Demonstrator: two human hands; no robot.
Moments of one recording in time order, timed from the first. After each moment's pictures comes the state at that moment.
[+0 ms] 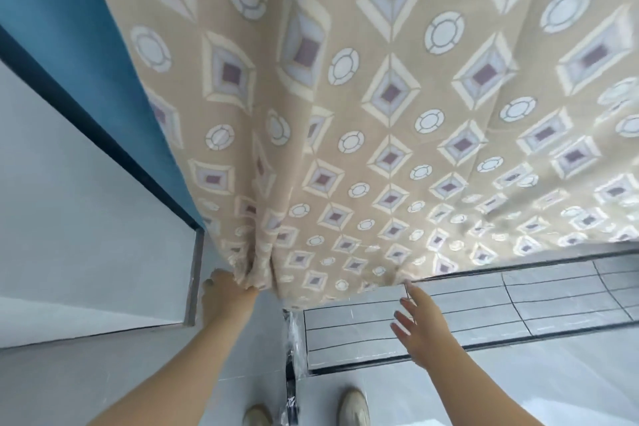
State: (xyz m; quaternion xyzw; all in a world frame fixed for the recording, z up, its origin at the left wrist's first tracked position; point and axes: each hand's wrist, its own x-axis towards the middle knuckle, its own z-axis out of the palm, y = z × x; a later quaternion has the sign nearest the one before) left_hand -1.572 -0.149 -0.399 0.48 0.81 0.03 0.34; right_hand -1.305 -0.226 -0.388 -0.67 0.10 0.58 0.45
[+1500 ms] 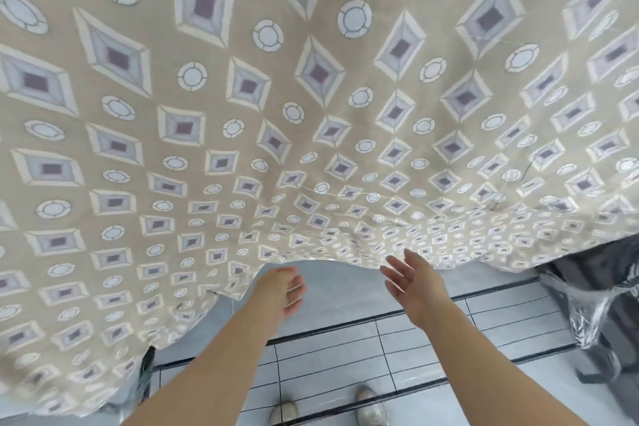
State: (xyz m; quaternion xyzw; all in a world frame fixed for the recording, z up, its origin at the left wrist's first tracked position) left_hand -1.083 -0.109 -0.277 0.18 0.67 0.22 0.69; right_hand -0.890 -0.159 -0.269 -0.63 0.08 0.56 0.53
